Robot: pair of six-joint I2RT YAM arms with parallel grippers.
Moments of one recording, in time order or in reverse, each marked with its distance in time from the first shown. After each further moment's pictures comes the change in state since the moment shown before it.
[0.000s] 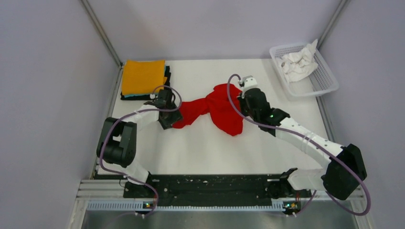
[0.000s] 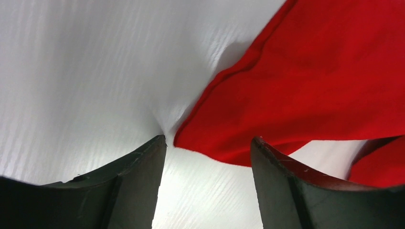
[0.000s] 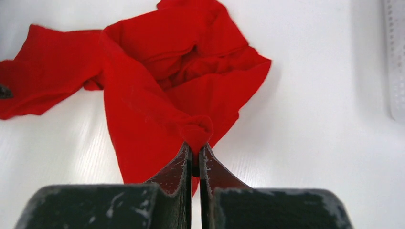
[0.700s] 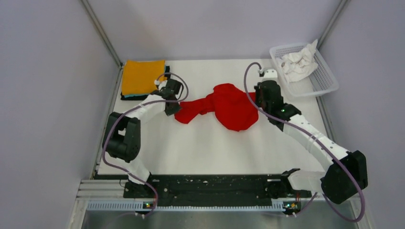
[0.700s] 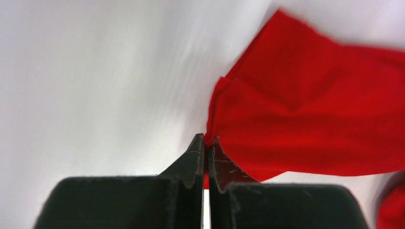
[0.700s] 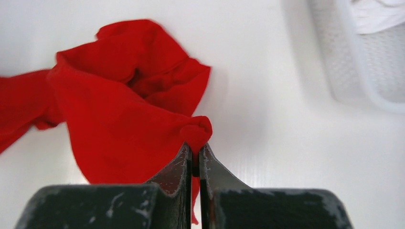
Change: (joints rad) left arm -0.072 0.091 0.199 -0.105 -0.223 0.065; right arm -0.162 -0.034 0.010 -0.001 0.071 0.024
